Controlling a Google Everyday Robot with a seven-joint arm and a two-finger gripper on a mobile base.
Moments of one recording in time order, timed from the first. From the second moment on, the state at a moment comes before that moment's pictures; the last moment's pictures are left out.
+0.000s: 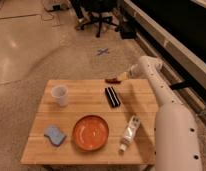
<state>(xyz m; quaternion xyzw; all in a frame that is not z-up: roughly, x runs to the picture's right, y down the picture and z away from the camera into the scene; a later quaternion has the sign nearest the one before) 0.166 -0.086 1.012 0.12 -0.18 -0.78 0.59</state>
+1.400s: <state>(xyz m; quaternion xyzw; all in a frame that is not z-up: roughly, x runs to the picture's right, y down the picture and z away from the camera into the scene) 0.130 -0.061 1.069 0.20 -0.18 -0.83 0.50</state>
